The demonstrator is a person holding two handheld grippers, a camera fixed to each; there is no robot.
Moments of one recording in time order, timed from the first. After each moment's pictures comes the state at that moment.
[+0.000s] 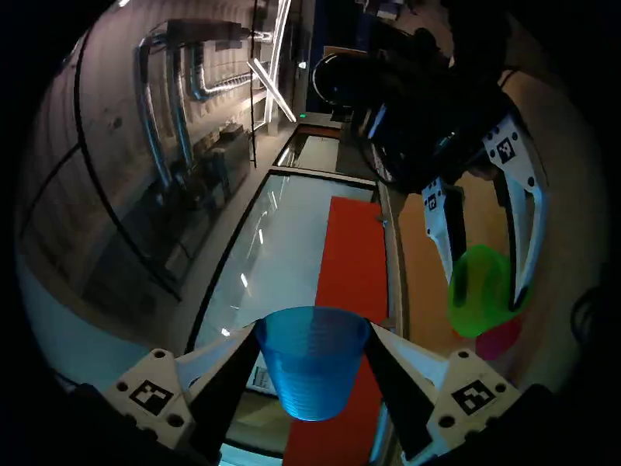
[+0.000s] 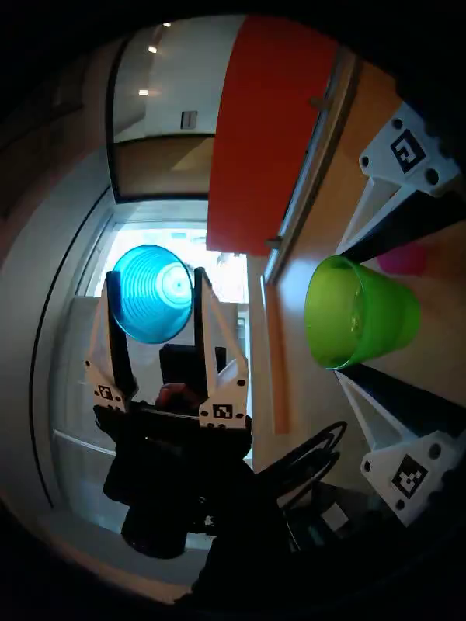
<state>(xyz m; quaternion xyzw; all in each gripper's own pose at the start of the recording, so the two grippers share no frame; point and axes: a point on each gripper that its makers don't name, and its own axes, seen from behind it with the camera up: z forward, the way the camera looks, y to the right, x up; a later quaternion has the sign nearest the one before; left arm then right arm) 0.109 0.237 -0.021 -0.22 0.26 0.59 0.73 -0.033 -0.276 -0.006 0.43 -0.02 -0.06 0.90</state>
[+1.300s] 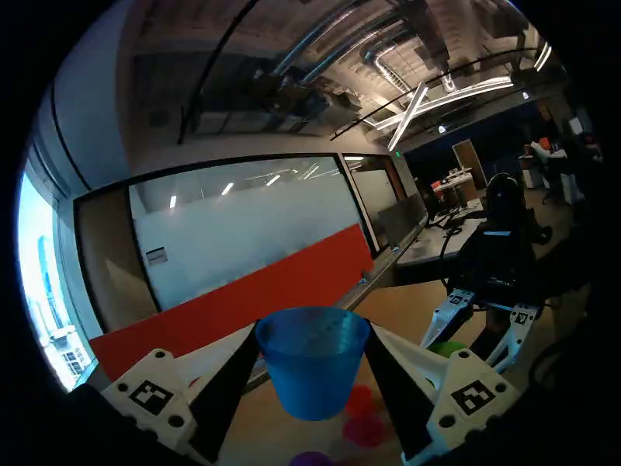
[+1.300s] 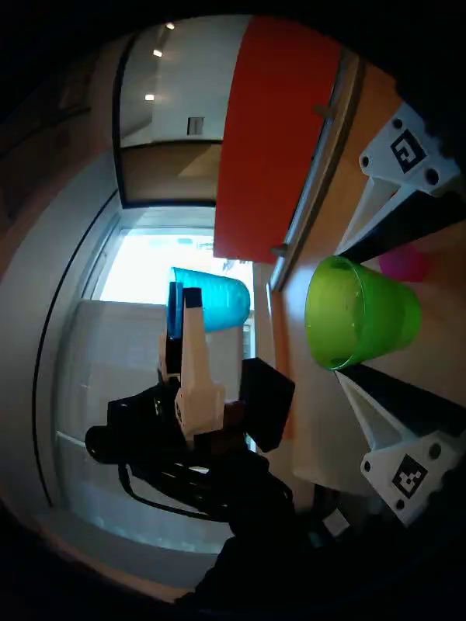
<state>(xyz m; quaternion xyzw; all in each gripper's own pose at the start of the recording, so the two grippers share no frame) 0.090 0.196 -0.003 -0.32 0.10 0.17 0.93 -0.024 -0.265 -0.009 0.42 0.00 -0.06 0.91</state>
